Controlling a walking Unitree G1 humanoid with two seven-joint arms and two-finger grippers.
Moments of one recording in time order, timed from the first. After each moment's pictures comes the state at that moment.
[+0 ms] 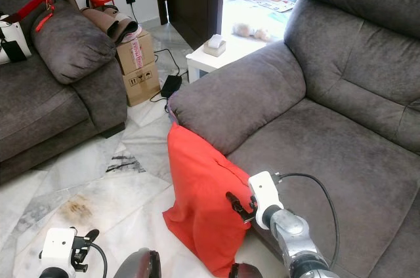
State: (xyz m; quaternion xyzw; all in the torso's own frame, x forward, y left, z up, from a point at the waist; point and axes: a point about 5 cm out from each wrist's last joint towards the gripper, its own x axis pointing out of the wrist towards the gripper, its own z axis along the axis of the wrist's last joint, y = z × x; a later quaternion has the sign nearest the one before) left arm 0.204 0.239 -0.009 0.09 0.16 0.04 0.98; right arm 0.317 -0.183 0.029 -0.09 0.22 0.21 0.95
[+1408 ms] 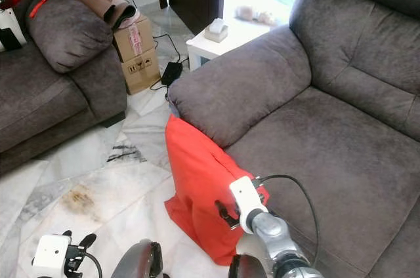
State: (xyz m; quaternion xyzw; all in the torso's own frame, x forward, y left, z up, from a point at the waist) left arm 0.177 0.239 0.008 0.10 0.14 0.03 0.98; right arm 0.314 -0.140 0.015 -0.12 0.25 0.21 0.94
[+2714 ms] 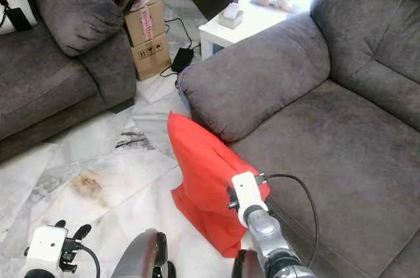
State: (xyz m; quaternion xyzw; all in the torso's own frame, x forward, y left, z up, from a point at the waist) left arm 0.185 0.237 0.034 0.14 0.12 0.03 0.98; right arm 0.322 -0.146 0.020 -0.13 0.23 0.11 0.96
